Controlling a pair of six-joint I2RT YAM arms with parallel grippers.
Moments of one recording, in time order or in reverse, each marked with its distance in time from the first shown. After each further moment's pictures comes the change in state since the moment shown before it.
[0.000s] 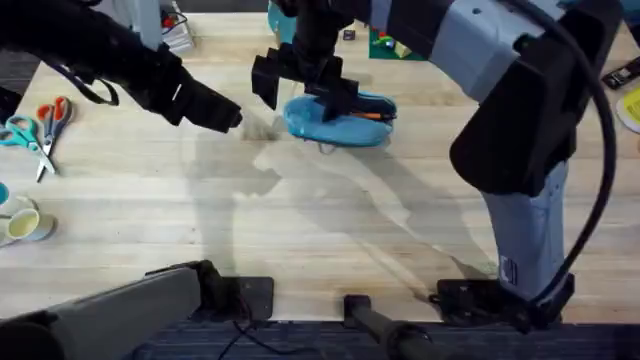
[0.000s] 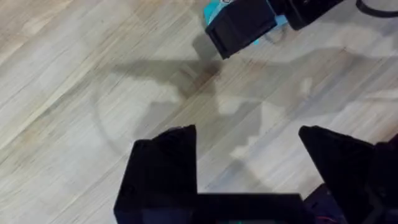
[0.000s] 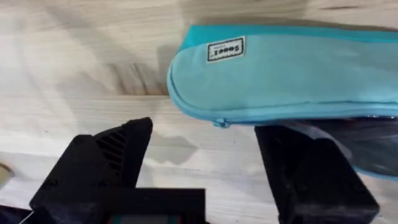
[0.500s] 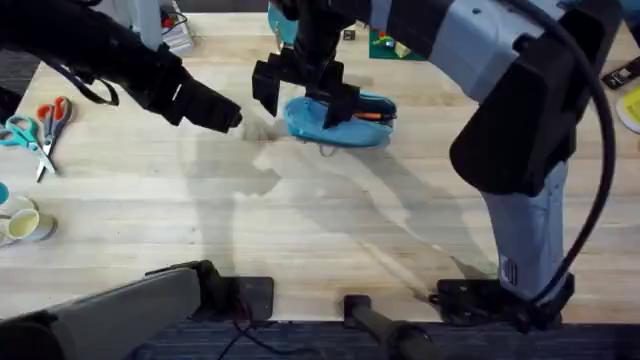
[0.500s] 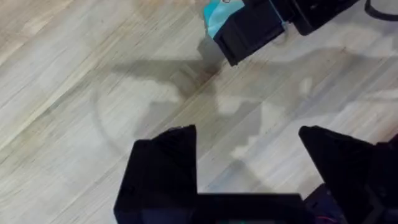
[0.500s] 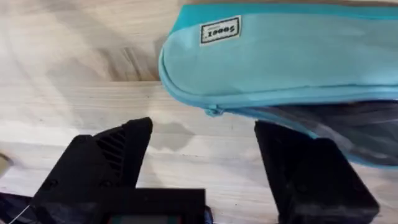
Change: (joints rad) left arm 0.000 0.000 0.000 0.000 0.000 0.000; right arm 0.000 0.000 0.000 -0.047 -0.046 0.007
